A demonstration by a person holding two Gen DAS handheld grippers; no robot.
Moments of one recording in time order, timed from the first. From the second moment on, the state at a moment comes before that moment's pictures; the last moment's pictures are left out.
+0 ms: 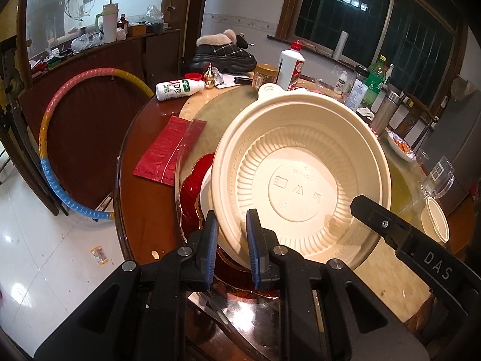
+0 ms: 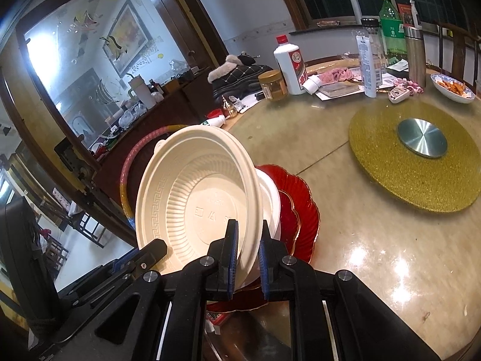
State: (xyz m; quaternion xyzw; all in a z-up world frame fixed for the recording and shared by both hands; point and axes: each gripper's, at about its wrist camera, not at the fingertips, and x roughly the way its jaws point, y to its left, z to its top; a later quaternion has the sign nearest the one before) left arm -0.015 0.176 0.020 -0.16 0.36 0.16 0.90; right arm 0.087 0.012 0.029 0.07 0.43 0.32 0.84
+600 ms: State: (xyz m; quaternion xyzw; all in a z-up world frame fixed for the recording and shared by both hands) left arm -0.022 0.182 0.026 -0.18 0.36 0.14 0.90; right arm 0.080 0.009 0.048 0.07 0.42 0.33 0.84
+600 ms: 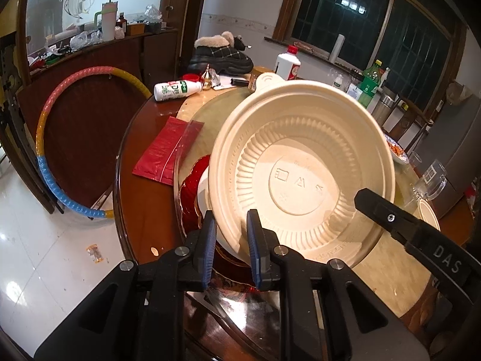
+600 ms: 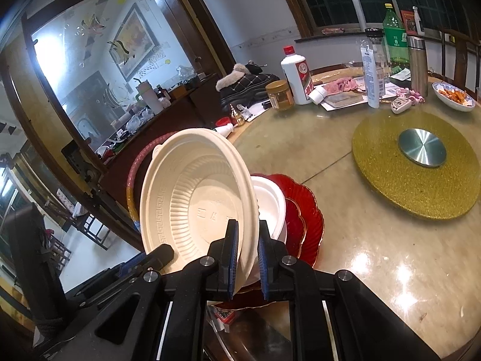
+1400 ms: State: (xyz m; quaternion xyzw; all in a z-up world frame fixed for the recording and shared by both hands) left arm -0.031 0.175 0.050 -0.18 0.26 0.19 0.93; right arm 0.100 -0.014 0.040 0.09 0.39 0.31 0.86
